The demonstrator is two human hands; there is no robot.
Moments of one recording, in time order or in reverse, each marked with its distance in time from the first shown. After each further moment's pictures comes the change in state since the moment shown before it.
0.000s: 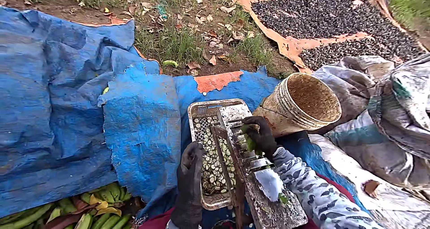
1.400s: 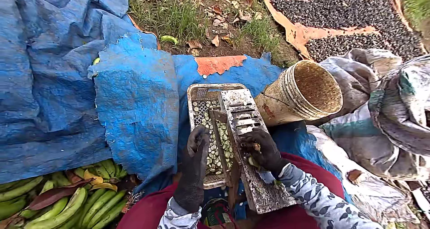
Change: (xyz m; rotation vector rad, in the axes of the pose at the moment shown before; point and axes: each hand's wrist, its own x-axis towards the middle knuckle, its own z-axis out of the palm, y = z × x) left_hand -0.010 -0.001 0.003 0.054 -0.057 -0.045; right_hand -0.092 0.006 0.002 -0.291 -0.188 -0.329
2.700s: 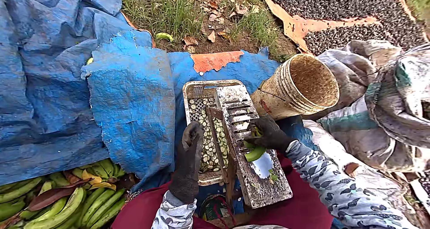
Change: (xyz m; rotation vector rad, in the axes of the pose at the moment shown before) left_hand 0.004 -0.002 0.006 0.065 0.020 -0.019; right_hand 0.046 0.022 -0.055 -0.088 -0.505 0.440
